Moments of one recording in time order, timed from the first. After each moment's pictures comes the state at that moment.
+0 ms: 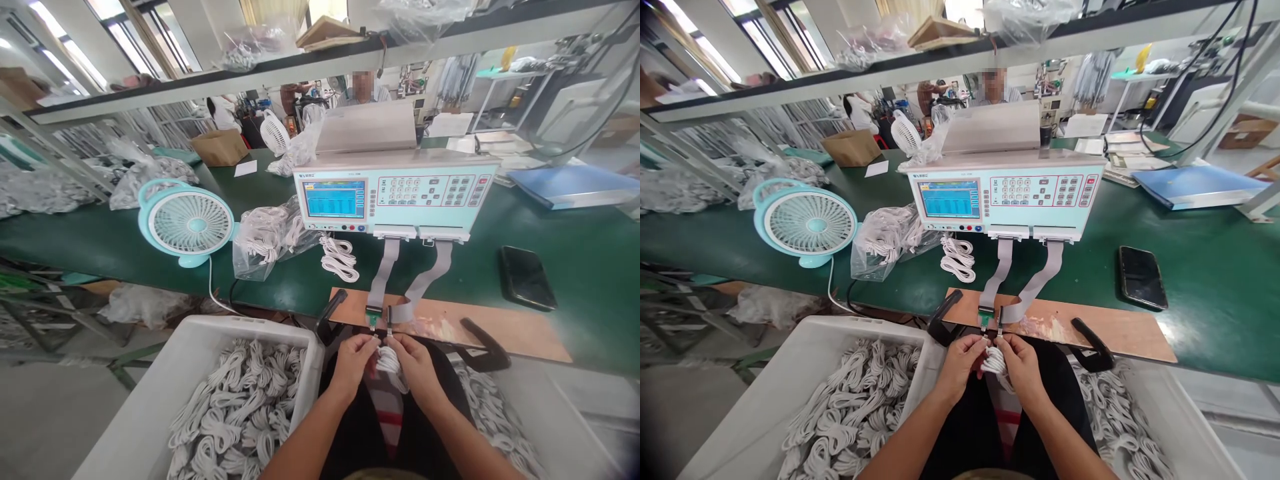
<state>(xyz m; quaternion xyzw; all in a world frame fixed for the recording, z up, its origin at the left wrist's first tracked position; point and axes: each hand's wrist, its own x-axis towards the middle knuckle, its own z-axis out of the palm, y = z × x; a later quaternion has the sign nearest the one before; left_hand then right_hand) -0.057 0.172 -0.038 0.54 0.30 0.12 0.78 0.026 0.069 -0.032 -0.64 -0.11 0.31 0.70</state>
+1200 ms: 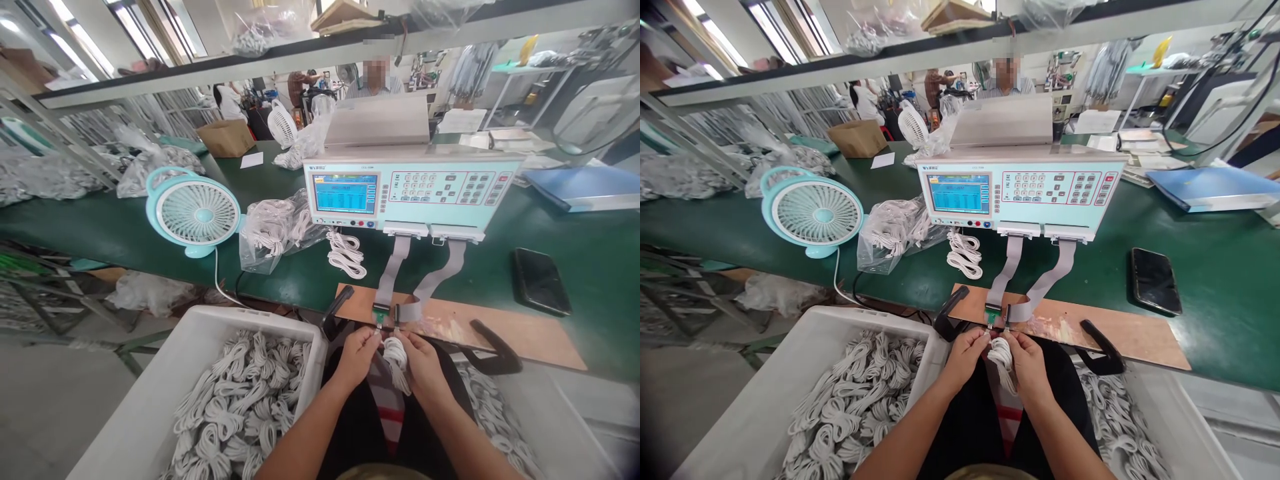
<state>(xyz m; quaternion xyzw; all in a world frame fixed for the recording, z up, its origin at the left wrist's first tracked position) -0.059 0.190 -0.034 0.70 0.24 0.14 0.66 0.022 0.080 -0.030 -0.54 0.02 0.36 0.76</state>
